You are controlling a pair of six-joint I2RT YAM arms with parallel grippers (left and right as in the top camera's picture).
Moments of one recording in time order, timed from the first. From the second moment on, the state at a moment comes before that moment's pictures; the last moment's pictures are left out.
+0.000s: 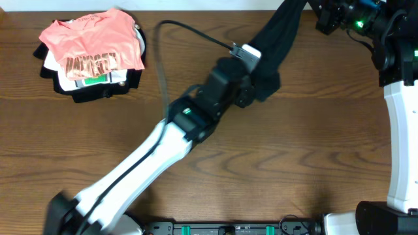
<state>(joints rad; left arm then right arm) -0.72 1.47 1.28 -0.27 -0.14 -0.07 0.00 1.60 1.89 -0.57 -0.71 -0.03</state>
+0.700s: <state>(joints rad) -0.51 1.22 1.28 -0.26 -0.23 -0.07 -0.04 1.52 1.89 -0.66 -0.44 -0.07</state>
